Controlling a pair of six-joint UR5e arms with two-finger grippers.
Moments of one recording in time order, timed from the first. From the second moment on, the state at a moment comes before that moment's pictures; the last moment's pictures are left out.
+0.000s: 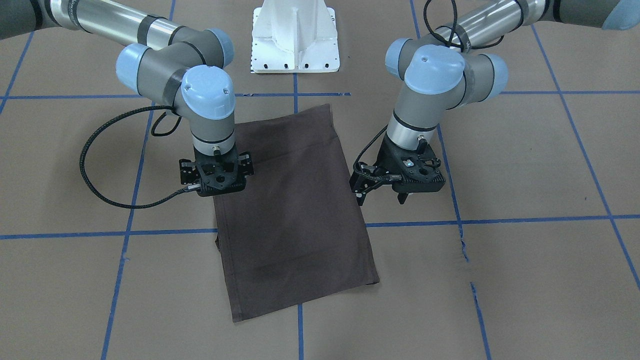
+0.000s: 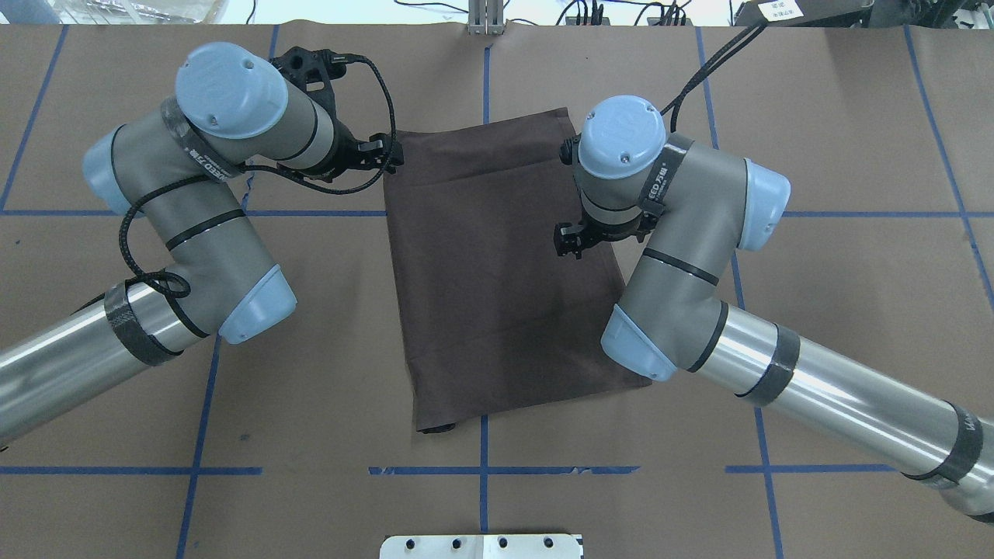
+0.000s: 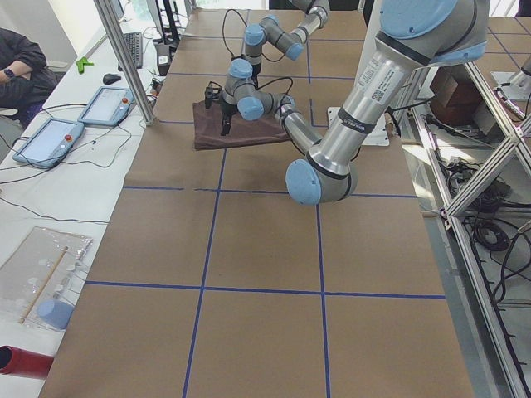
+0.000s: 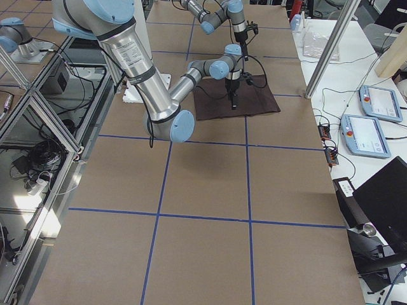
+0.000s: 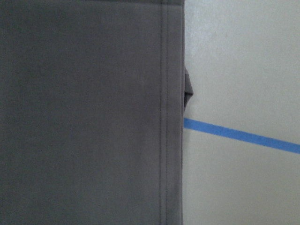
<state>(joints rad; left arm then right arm) -0.74 -2.20 -1.59 -1.88 -1.83 -1.21 0.65 -0.87 1.55 -1.69 1.85 0.82</state>
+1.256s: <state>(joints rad) -0.33 -2.12 -1.81 -1.73 -1.81 -1.78 0.71 -0.89 1.59 -1.58 2.03 0.84</state>
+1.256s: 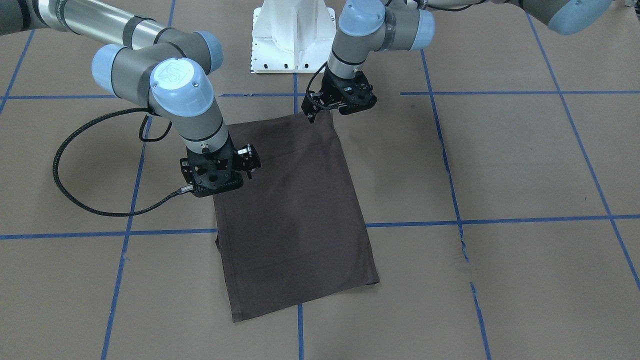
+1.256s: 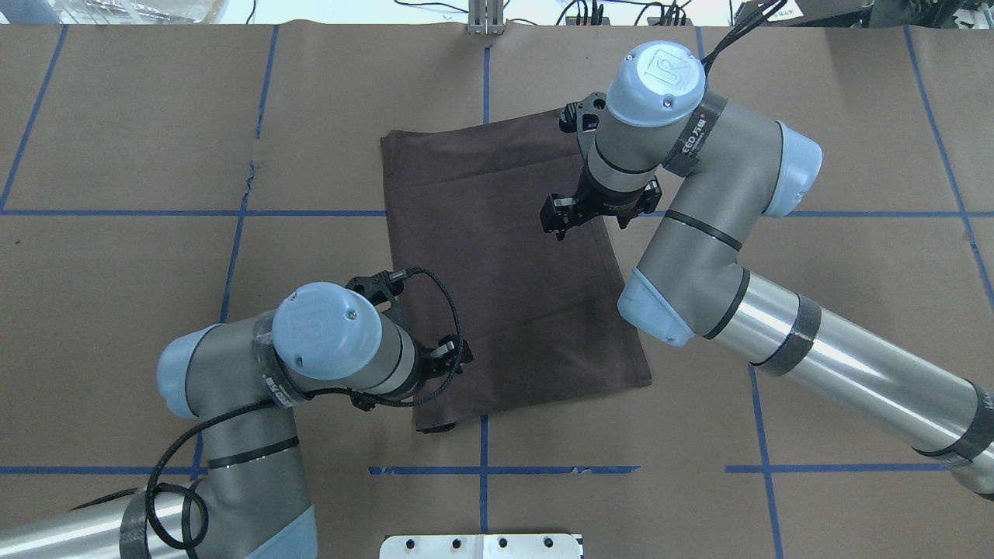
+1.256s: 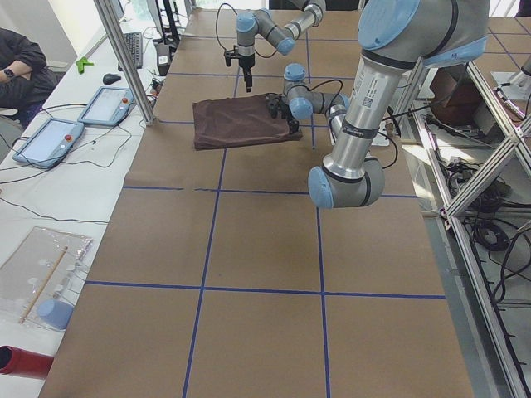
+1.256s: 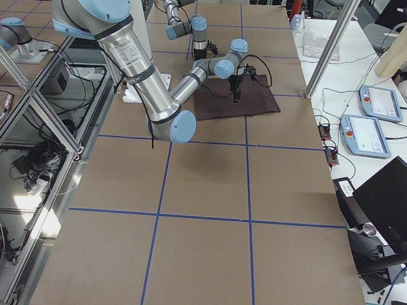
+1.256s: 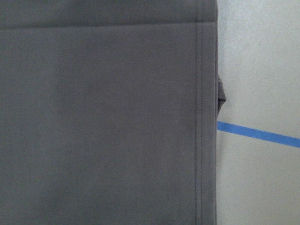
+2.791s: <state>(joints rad) -0.26 -2.12 -1.76 -1.76 -1.75 -1.81 0.72 -0.90 1.59 -1.58 2.03 0.84</state>
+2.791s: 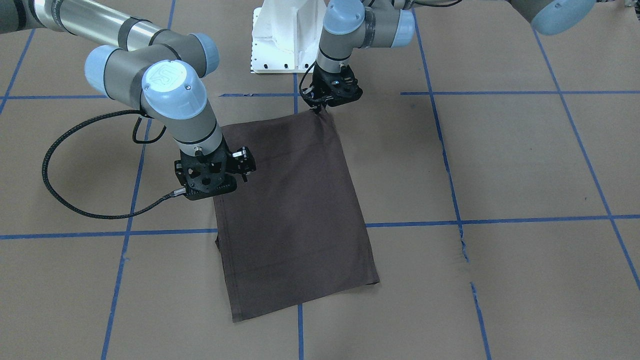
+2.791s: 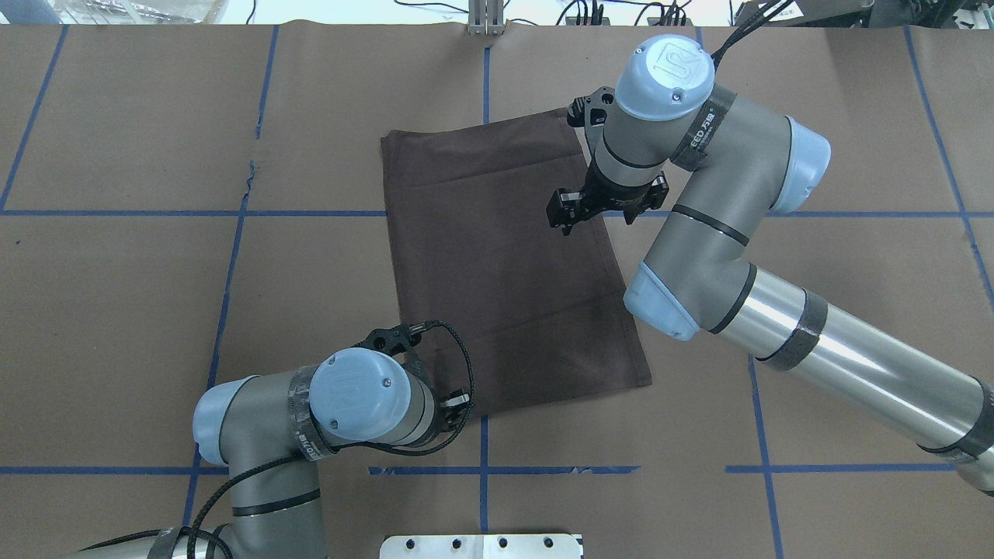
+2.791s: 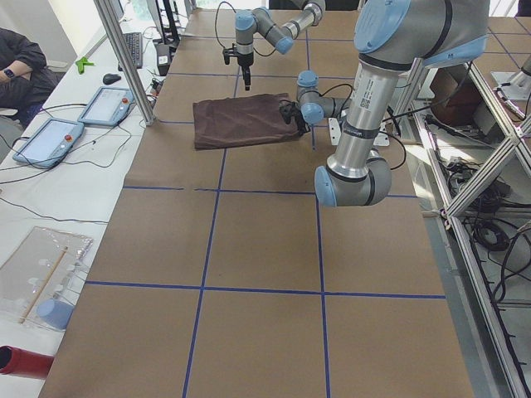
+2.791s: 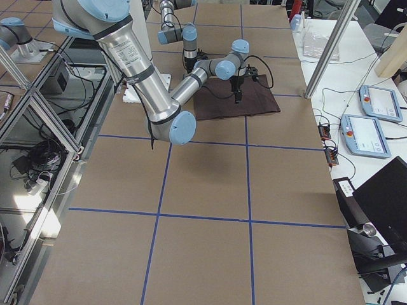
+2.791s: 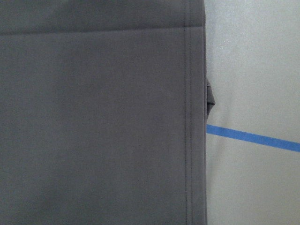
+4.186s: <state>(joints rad) -0.30 -2.11 -1.86 -1.62 -1.76 -1.63 0.40 -1.16 1.84 -1.47 1.87 1.75</state>
